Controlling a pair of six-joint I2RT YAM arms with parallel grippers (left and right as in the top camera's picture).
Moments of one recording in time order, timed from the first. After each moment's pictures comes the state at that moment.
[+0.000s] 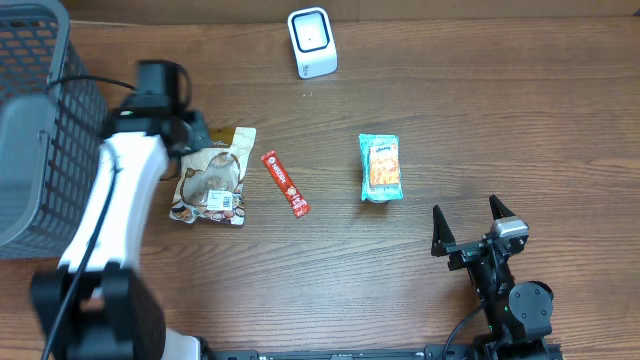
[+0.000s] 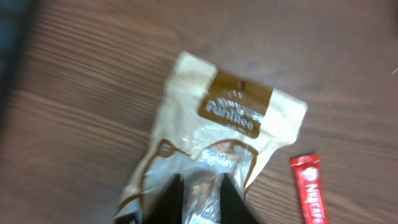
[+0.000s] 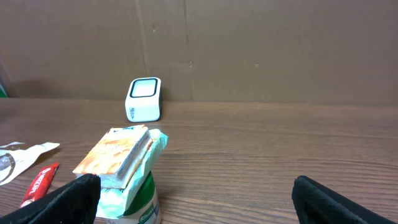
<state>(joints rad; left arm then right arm) 0.04 1.64 1.37 -0.83 -0.08 -0.32 0.16 0.01 0.02 -0.03 -0.04 0.07</state>
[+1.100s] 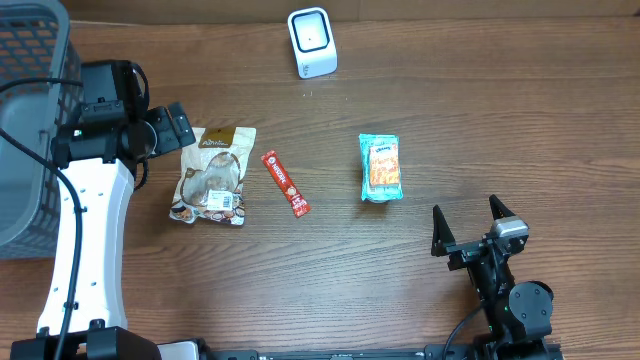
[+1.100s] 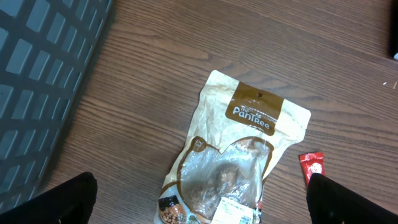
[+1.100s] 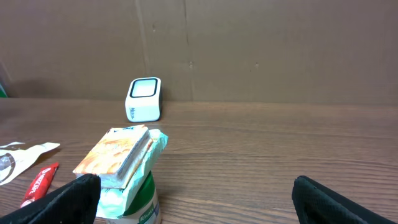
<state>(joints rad) 0.12 1.50 1.39 -0.91 -0.08 -0.25 0.16 0.01 0.02 -0.04 -0.04 0.07</state>
